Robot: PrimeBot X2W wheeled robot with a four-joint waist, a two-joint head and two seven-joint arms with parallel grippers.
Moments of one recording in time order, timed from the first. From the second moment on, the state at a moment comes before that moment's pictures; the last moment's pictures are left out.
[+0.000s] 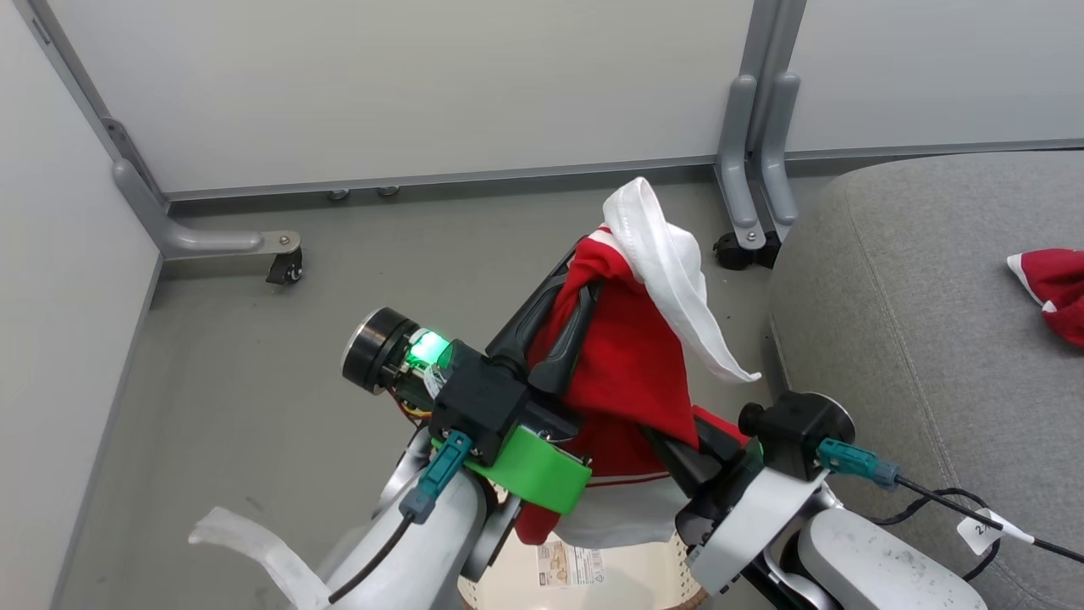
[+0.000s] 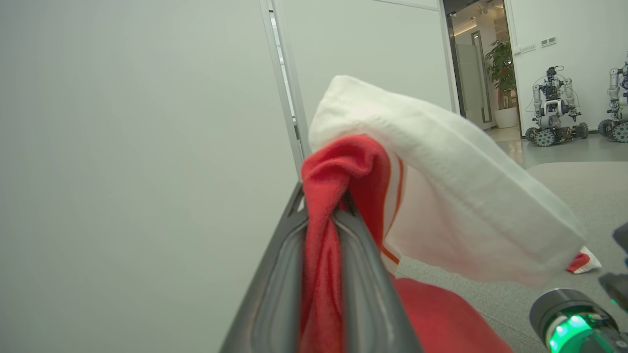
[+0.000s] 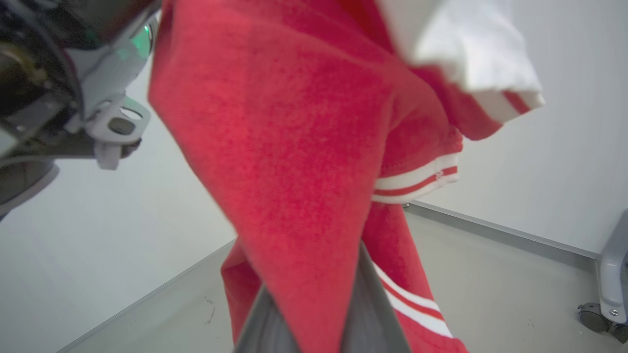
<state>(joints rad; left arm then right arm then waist) -0.43 0.07 -0.65 0.11 -0.18 0.05 -0.26 -0.33 -0.34 0.76 0.16 0.57 0.13 -0.26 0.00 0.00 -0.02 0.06</state>
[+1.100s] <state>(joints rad) -0.43 0.05 -0.66 0.08 -0.17 0.03 -0.26 -0.32 -0.34 0.77 0.17 0.56 0.13 -0.26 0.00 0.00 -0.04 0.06</state>
